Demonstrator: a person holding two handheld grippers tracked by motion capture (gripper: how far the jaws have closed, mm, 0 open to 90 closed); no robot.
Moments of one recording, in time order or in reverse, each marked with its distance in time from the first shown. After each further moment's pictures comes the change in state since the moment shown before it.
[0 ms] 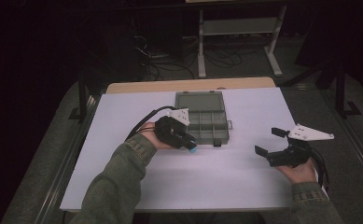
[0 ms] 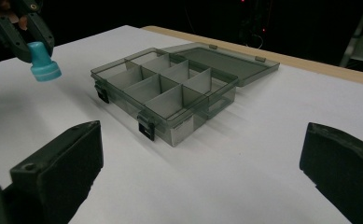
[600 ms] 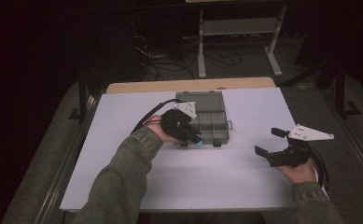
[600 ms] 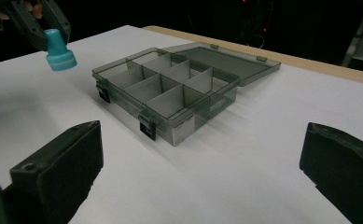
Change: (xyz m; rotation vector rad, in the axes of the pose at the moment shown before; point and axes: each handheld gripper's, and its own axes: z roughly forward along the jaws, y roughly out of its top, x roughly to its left) left arm 0.011 0.024 0.004 0.013 -0.005 0.024; right arm 0.000 0.000 0.000 -0.002 0.005 -0.001
